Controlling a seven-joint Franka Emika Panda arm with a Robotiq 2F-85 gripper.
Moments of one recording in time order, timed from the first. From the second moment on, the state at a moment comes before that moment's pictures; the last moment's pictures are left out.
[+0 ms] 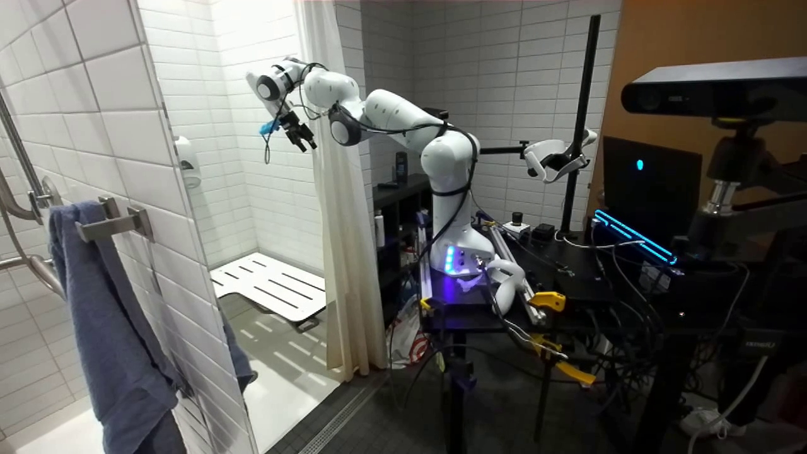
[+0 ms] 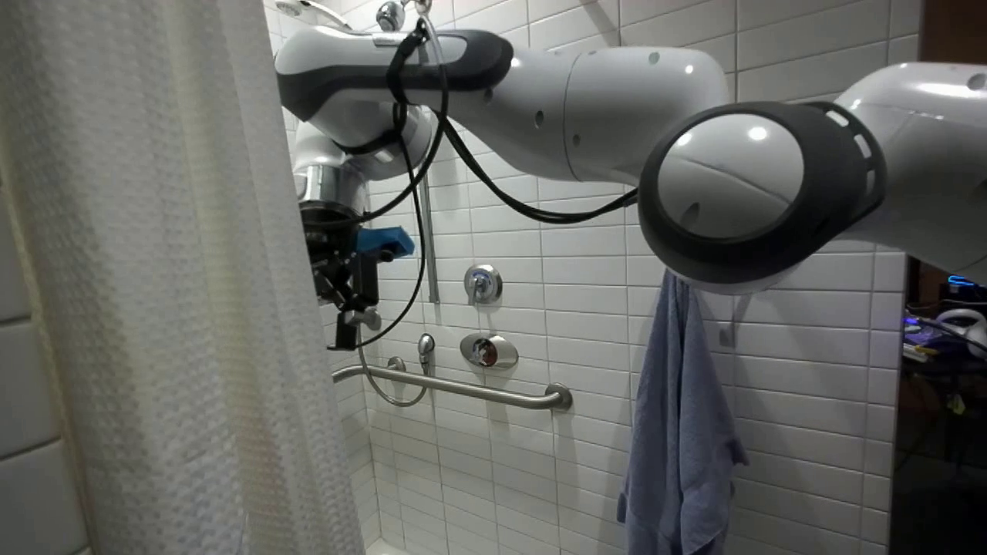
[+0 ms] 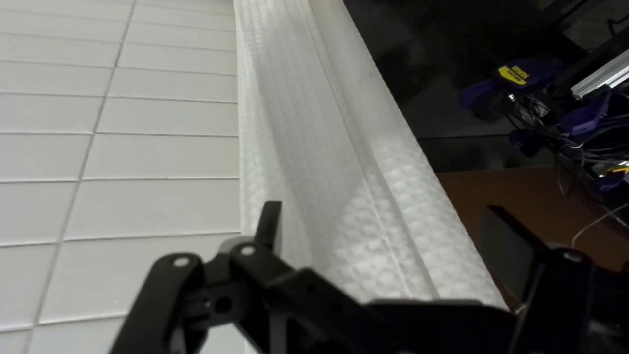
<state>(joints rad) 0.44 1.05 0.28 -0.39 0.20 1.18 -1.59</state>
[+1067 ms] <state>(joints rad) 0.46 0.80 0.12 -0.39 0.04 1.17 -0.98</state>
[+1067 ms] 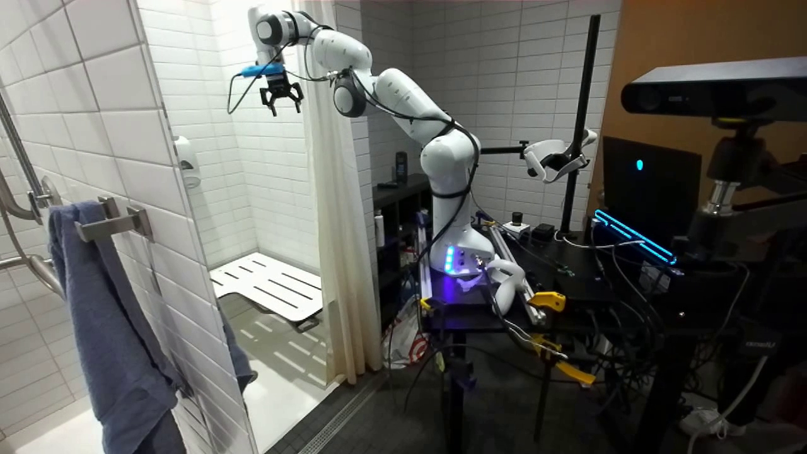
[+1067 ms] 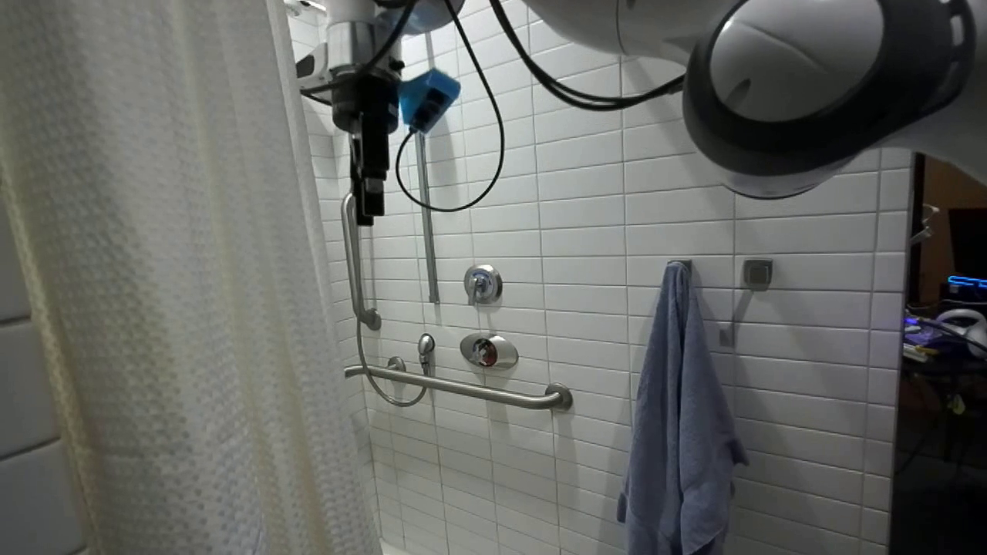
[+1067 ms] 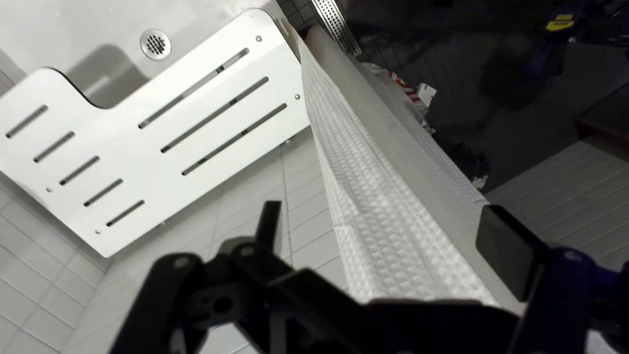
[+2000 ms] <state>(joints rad) 0.42 0.68 -0.01 -0.39 -0.05 1.08 -0.59</state>
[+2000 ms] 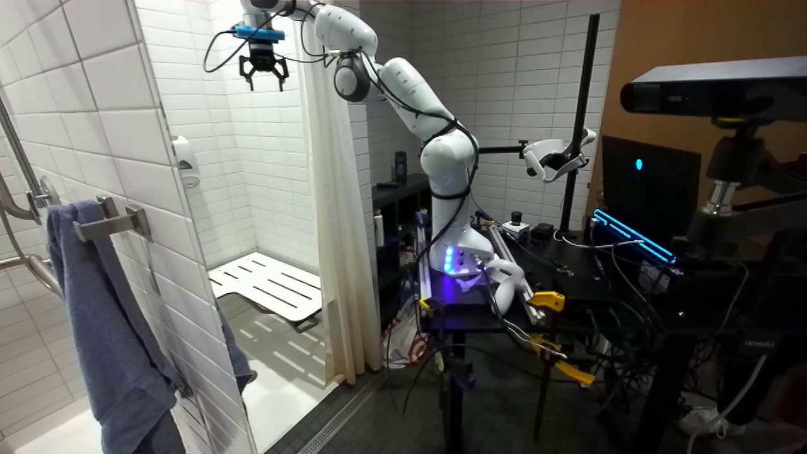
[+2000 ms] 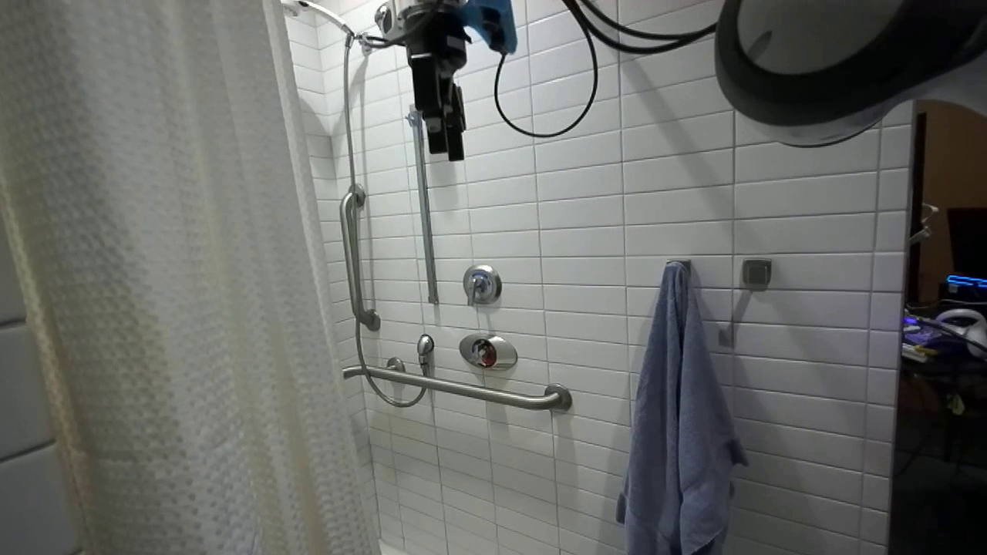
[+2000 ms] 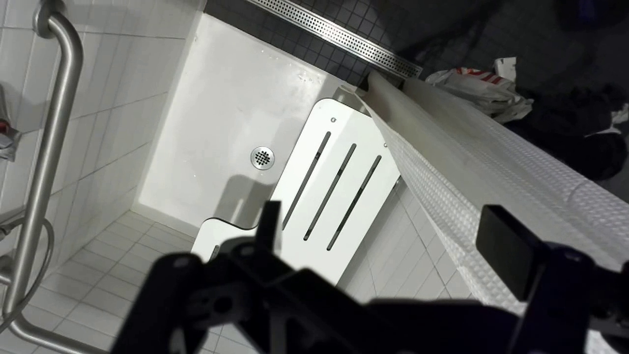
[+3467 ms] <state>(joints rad) 0.30 0.72 0.05 -0.37 -0.04 1.17 -0.26</state>
